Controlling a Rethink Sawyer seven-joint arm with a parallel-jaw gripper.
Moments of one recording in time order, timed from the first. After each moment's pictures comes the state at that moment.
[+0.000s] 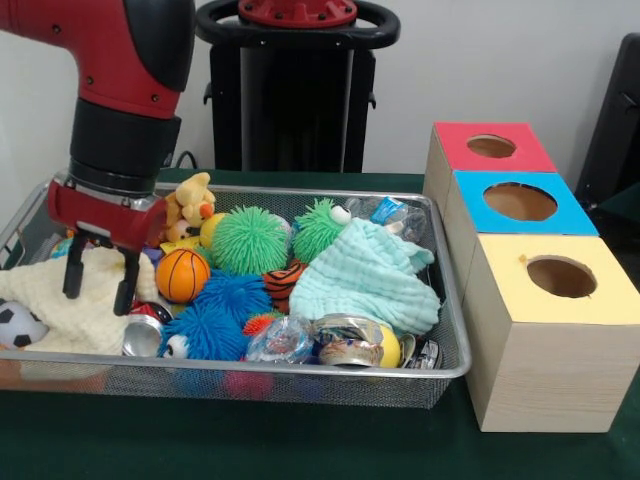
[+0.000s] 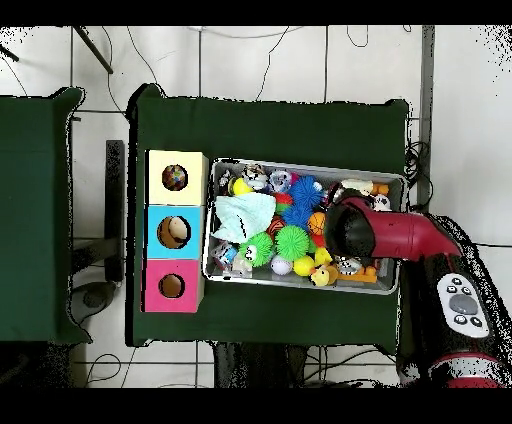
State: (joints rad) arm -0.54 -0.52 0.06 1.48 -0.53 0.22 2.04
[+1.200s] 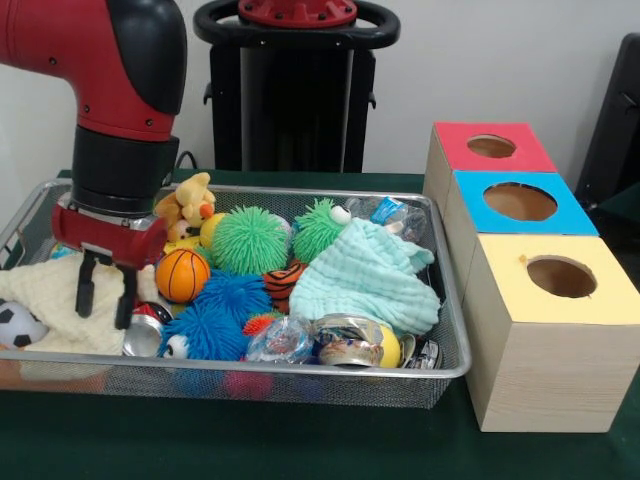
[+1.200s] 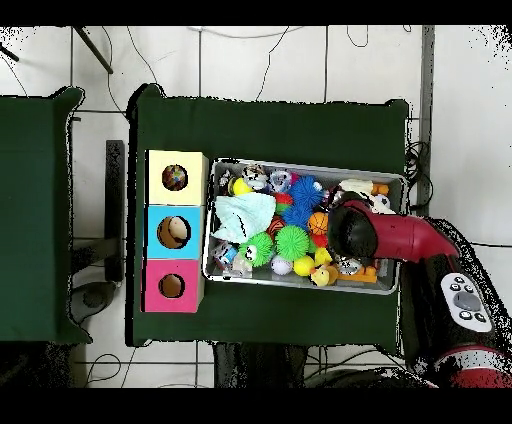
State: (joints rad) arm -0.60 -0.48 0.11 1.48 -0.53 0.21 2.04
